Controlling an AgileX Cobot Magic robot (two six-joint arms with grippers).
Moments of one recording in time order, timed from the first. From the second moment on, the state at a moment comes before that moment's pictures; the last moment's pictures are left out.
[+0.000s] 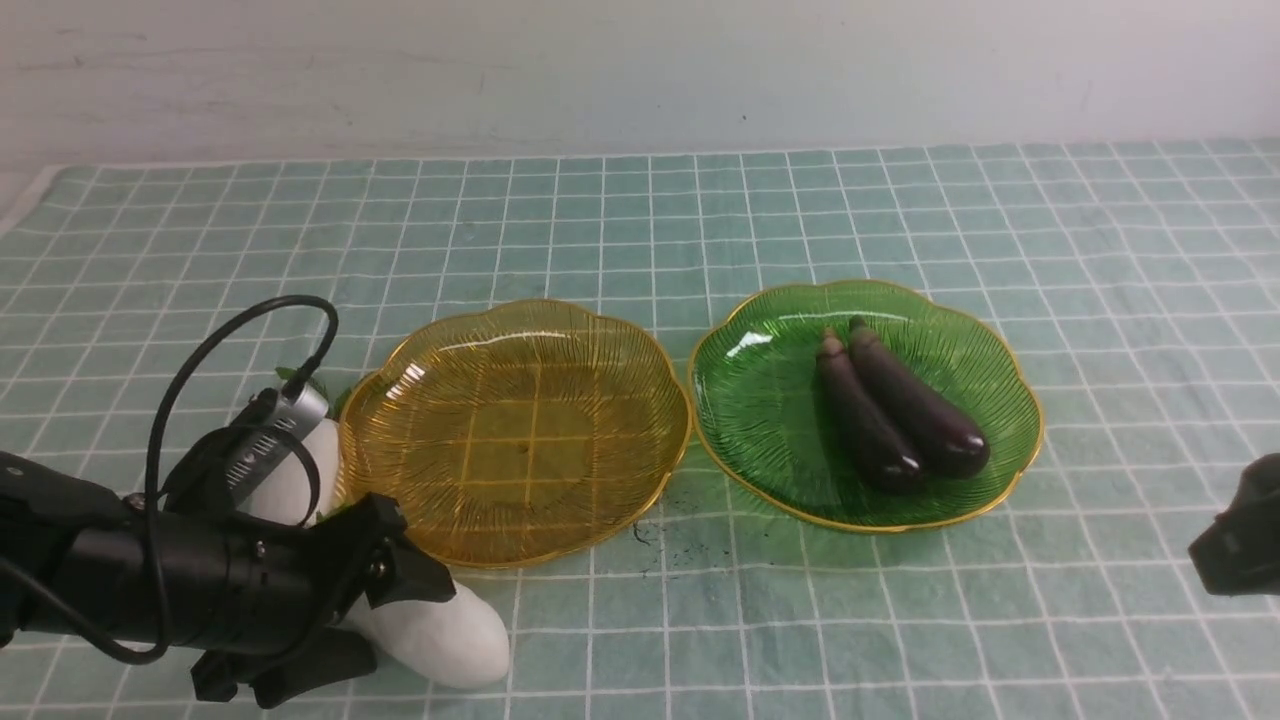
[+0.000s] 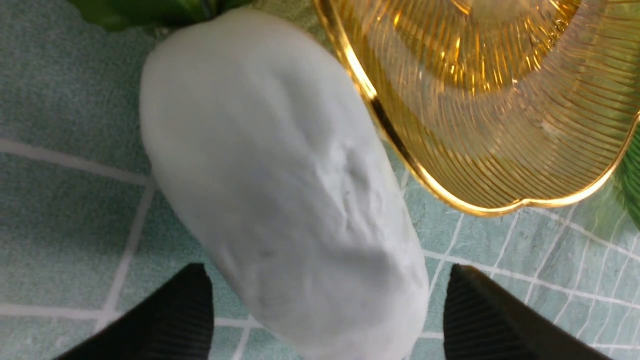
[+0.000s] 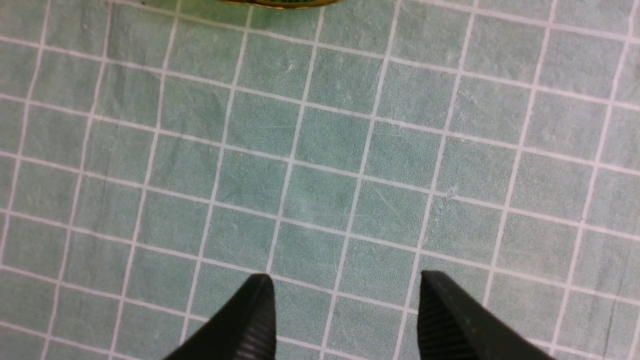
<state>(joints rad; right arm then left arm) 0.20 1.09 -0.99 0.12 1.25 -0.05 -0.01 1.52 -0.60 -1.07 0.59 0.38</state>
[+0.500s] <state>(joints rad) 0.20 1.09 -0.99 0.12 1.25 -0.04 0.00 1.56 -0.62 -1.03 0.62 0.38</state>
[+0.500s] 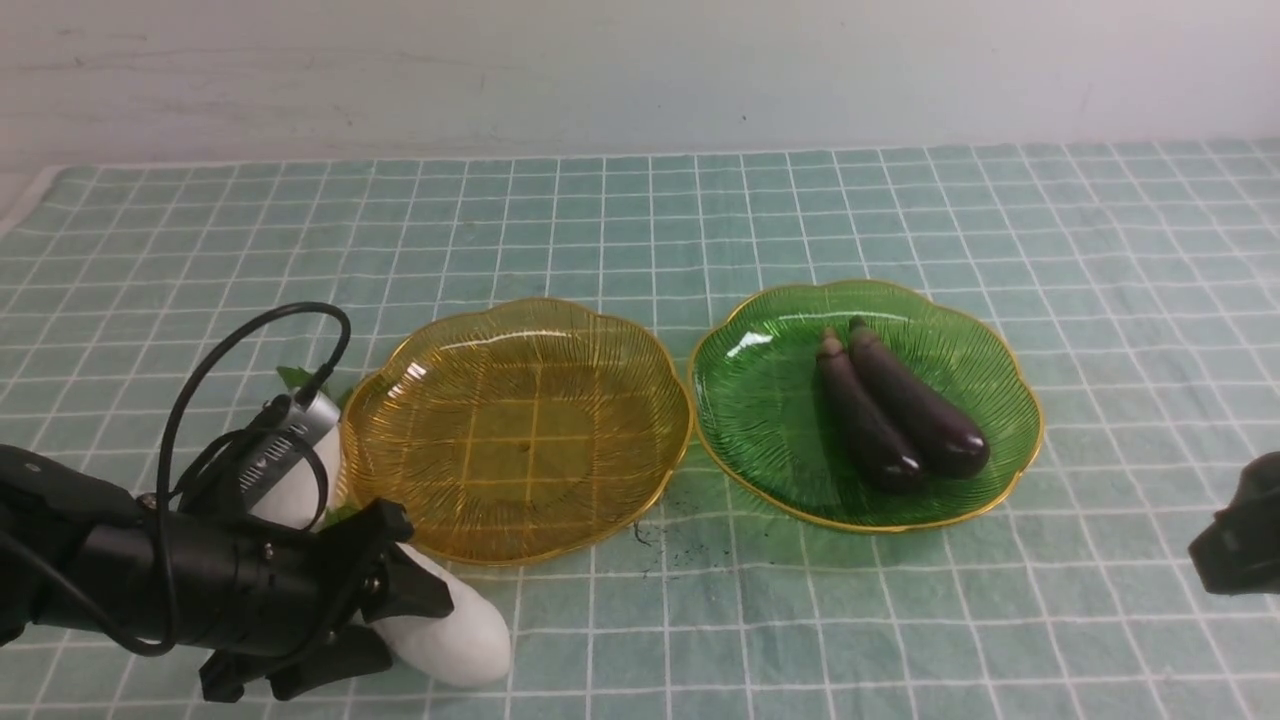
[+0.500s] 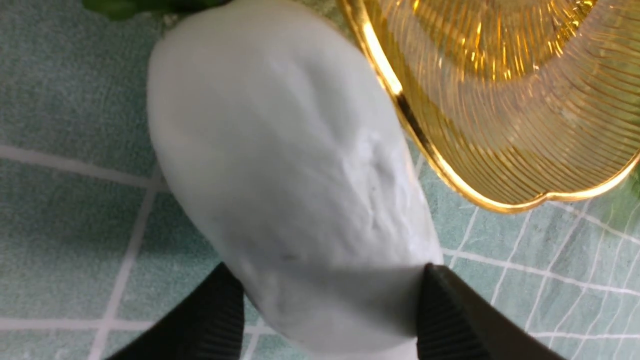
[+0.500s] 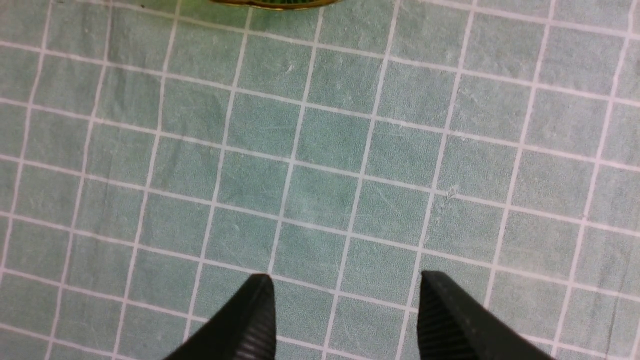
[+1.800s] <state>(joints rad) 0.20 1.09 -0.99 0.12 1.23 -0.06 -0.02 1.52 -1.35 -0.38 1.19 0.09</state>
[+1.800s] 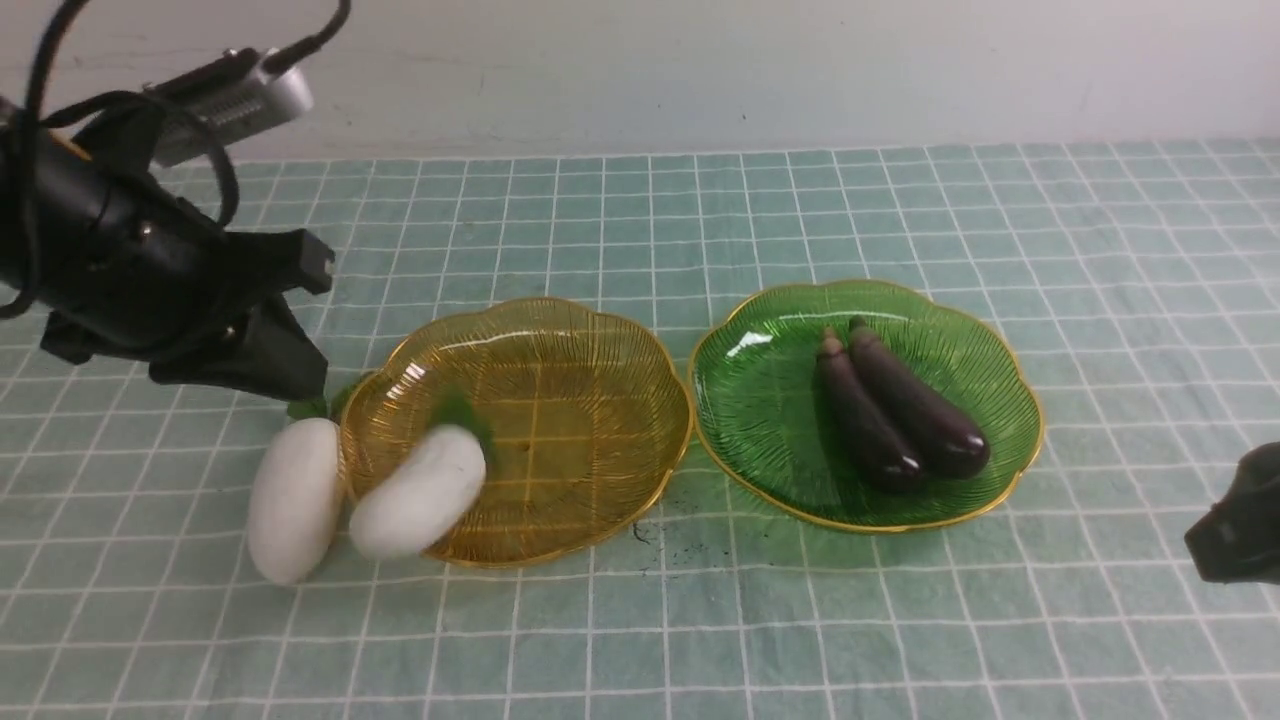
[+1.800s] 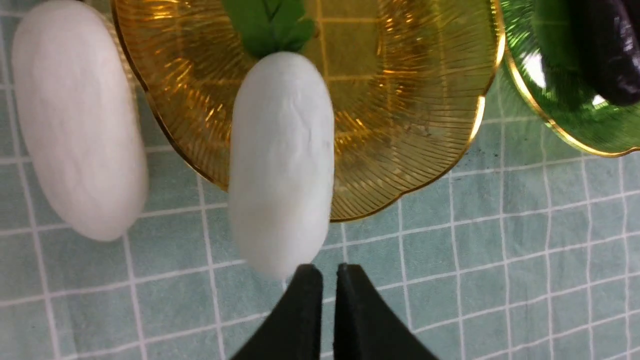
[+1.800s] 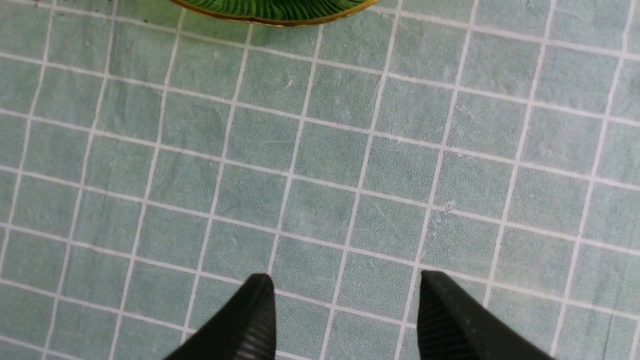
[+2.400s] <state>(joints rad) 0.20 1.09 -0.99 0.11 1.23 -0.09 -0.16 1.82 -1.65 -0.18 1.23 0.02</state>
